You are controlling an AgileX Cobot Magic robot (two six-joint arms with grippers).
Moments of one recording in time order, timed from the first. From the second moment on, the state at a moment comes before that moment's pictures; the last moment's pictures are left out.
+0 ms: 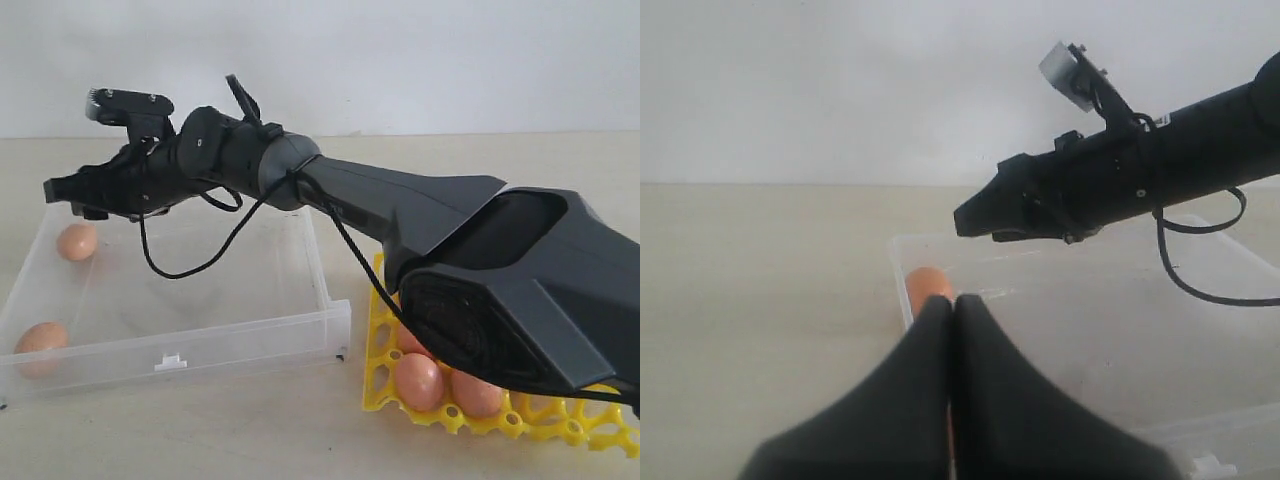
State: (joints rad) left arm -0.02 0.00 0.00 -0.04 0.22 0.02; right arm 0.79 2.63 -2.37 0.69 0.46 -0.24
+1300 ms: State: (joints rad) left arm -0.02 0.00 0.00 -0.04 0.22 0.02; right arm 0.73 2.43 -2.11 -0.26 1.21 0.14
